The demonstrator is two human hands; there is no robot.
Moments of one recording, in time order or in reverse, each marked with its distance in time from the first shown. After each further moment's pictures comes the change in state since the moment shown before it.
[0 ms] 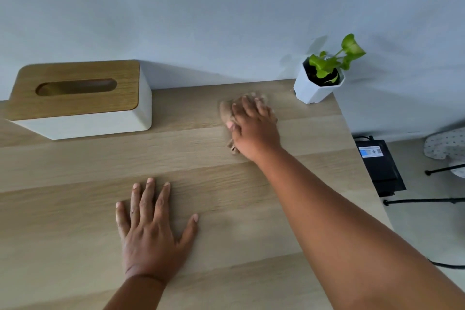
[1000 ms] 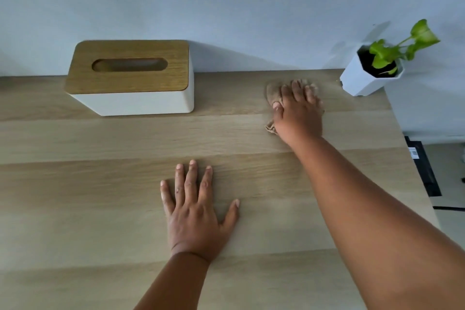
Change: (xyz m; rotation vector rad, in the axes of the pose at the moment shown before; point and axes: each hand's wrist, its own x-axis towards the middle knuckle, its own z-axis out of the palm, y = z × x) left_hand -0.001 -0.002 0.004 -0.002 0.029 0.011; right_hand 0.010 -0.015 -0.001 -0.016 0.081 0.188
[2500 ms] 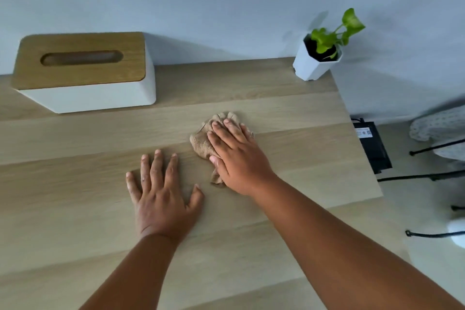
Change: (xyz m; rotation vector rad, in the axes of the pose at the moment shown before) left_hand 0.000 -0.001 -0.006 -0.030 -0.043 0.001; right_hand -0.133 -0.017 0.014 -0.039 -0.101 -0.481
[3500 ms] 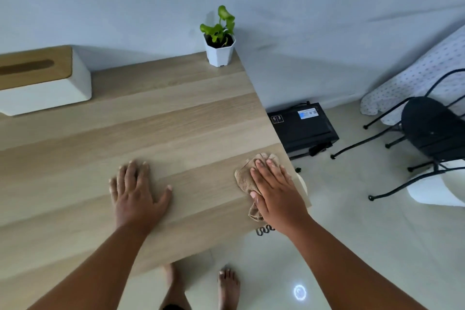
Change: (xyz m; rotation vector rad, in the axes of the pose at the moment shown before) left_hand -0.119 0.078 0.017 -0.029 -0.036 0.085; right_hand -0.343 0.111 0.000 0.025 -0.033 0.325
